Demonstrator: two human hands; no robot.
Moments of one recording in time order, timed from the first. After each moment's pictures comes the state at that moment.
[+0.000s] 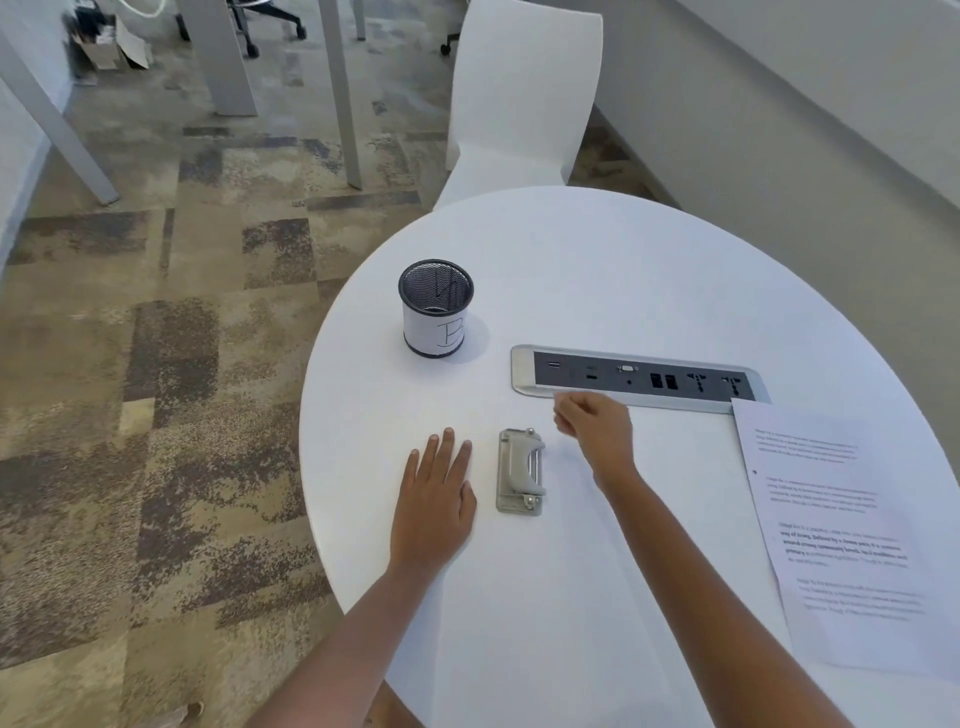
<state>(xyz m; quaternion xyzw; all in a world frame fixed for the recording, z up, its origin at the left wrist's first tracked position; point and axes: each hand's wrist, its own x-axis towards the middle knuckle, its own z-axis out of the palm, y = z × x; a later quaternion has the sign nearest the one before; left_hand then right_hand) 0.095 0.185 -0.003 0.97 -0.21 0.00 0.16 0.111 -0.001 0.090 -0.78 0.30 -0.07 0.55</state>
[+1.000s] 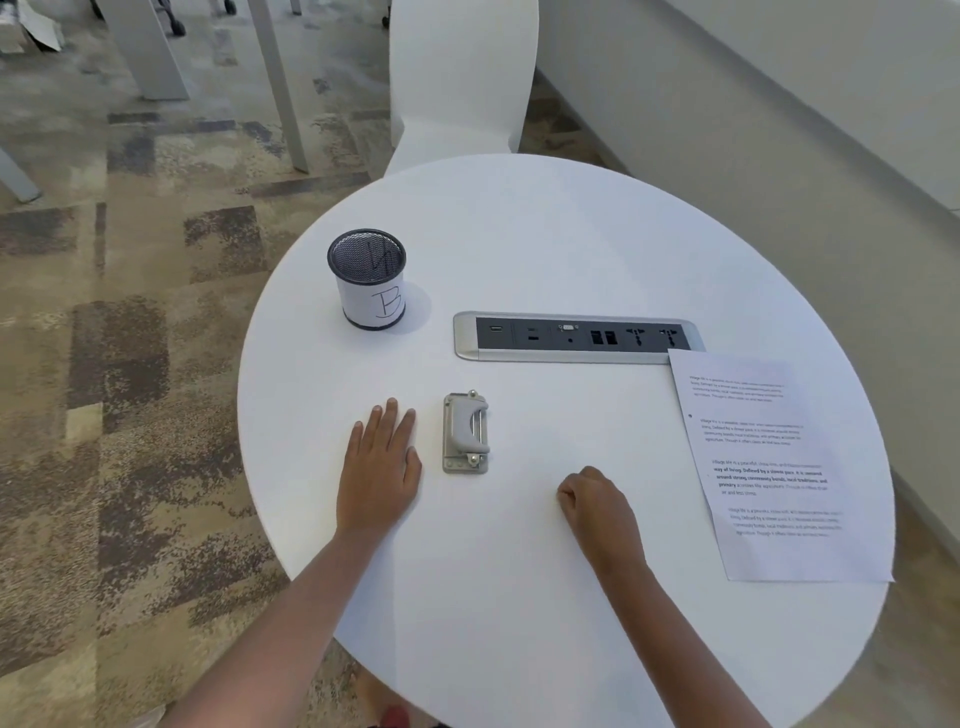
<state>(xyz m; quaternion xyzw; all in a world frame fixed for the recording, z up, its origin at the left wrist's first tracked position) 0.094 0.184 -0.003 0.97 -0.20 0.01 0.15 -0.021 -0.028 0.048 -0.96 0.23 0.06 0.16</state>
